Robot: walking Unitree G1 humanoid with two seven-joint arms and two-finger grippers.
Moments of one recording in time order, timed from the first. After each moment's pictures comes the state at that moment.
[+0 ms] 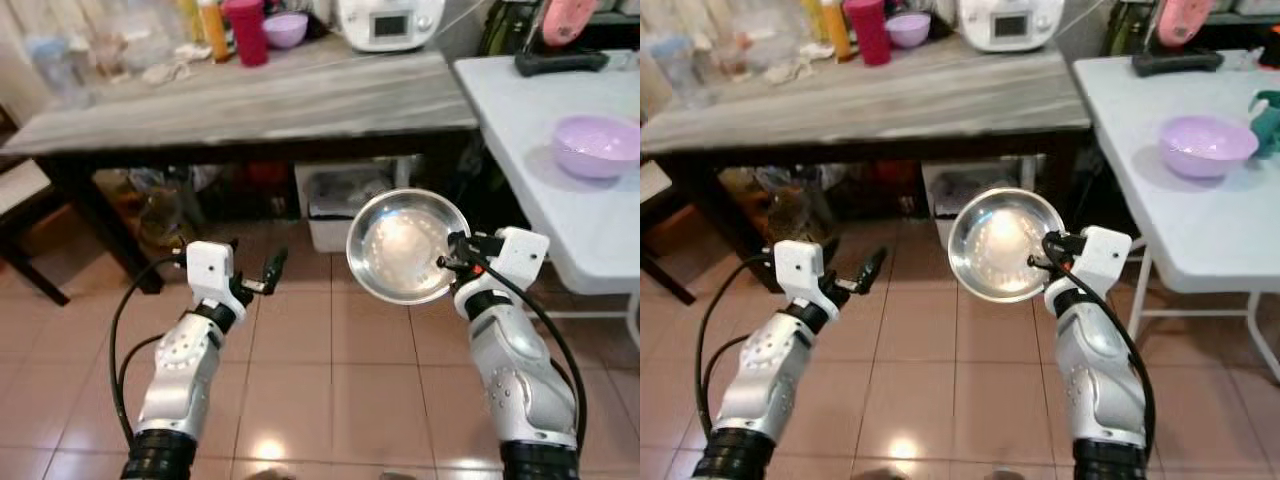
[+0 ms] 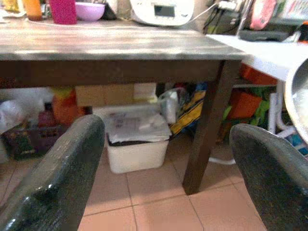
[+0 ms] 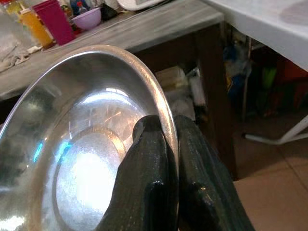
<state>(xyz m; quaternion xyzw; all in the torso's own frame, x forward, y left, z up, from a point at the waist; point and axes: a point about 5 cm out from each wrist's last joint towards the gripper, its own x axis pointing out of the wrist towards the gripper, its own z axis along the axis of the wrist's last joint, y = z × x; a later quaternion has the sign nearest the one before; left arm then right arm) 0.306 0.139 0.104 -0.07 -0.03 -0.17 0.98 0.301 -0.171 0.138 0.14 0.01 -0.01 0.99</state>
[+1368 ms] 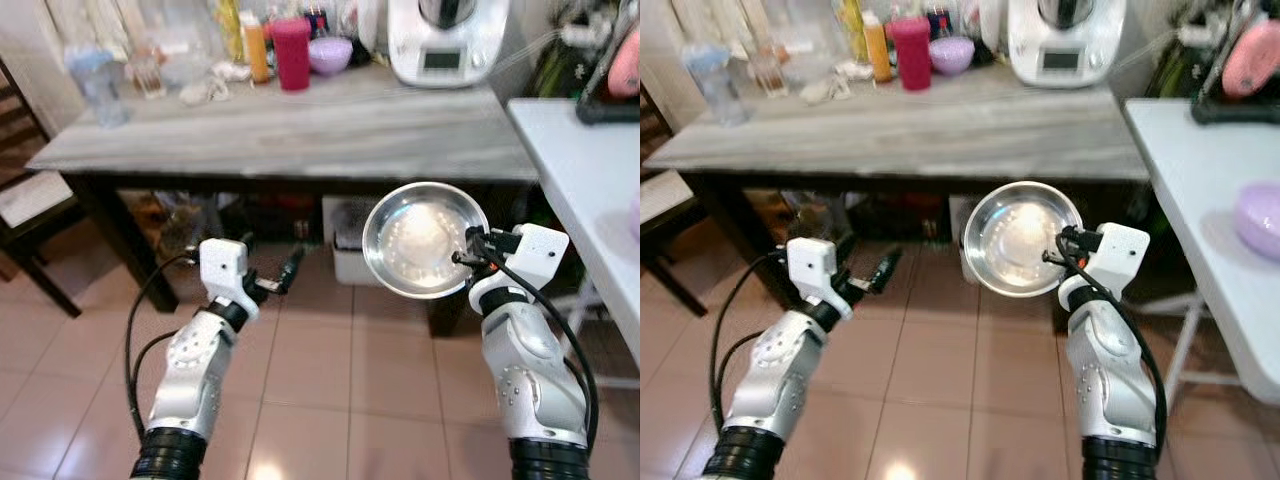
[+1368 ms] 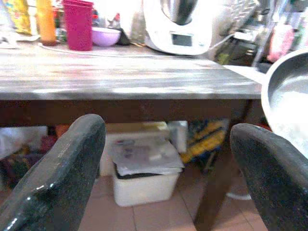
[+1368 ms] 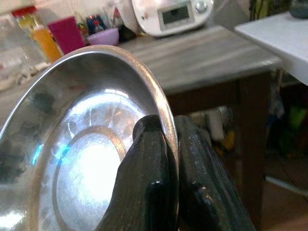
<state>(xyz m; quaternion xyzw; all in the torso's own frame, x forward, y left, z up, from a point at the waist) 0.306 0.129 0.108 -0.08 -0.04 -0.20 0.97 0.303 -0.181 0.144 0.13 -0.02 -0.03 0.99</state>
